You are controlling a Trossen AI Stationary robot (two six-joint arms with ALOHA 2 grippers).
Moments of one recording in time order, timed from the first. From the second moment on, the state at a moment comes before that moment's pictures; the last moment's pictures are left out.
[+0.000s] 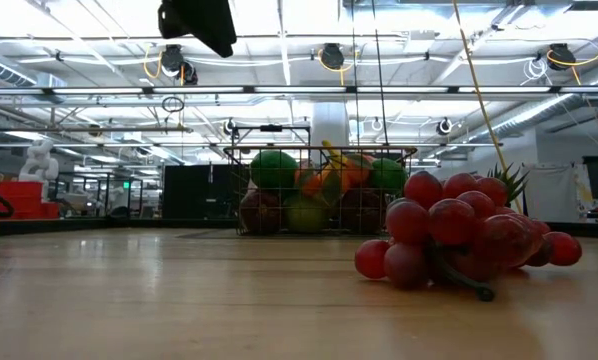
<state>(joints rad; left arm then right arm) -0.29 1.60 1.45 -0.92 -0.21 -0.63 0.27 1.10 0.89 0.61 0.18 0.75</state>
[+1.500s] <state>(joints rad) -0.29 1.60 1.45 -0.74 -0.22 -0.79 0.07 0.99 0.89 0.66 -0.13 0.48</state>
